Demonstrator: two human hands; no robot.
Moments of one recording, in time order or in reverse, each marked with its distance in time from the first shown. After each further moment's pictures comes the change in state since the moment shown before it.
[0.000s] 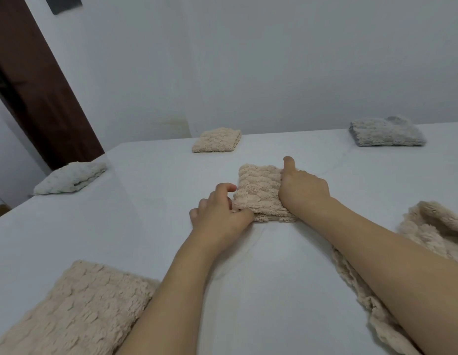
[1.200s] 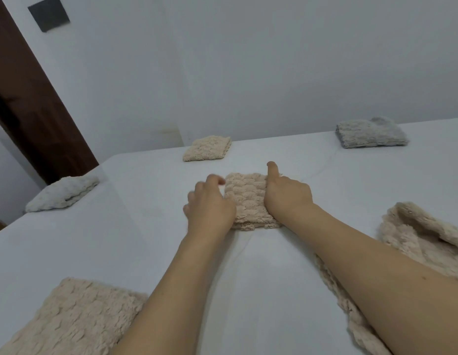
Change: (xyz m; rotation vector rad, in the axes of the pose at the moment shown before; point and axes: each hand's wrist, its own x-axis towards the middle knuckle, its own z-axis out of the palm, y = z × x) left_hand 0.021 0.029 0.002 0.122 0.269 0.021; right_hand 0.000 -0.002 0.002 -0.008 0.000 -0.028
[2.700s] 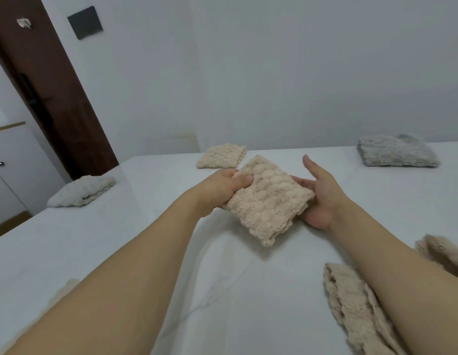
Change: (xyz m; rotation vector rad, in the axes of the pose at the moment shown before) left_hand 0.083 0.001 -0.010 -0.564 -0.569 -0.079; right_hand 0.032 0.040 -0.023 1.905 -0.540 0.459
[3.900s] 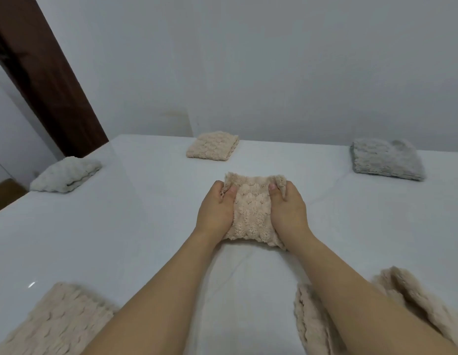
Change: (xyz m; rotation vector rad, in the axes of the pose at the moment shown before) left_hand -0.001 -0.033 0.054 -0.068 0.458 0.071; right_hand 0.008 0.032 0.014 -0.761 0.400 -0.493
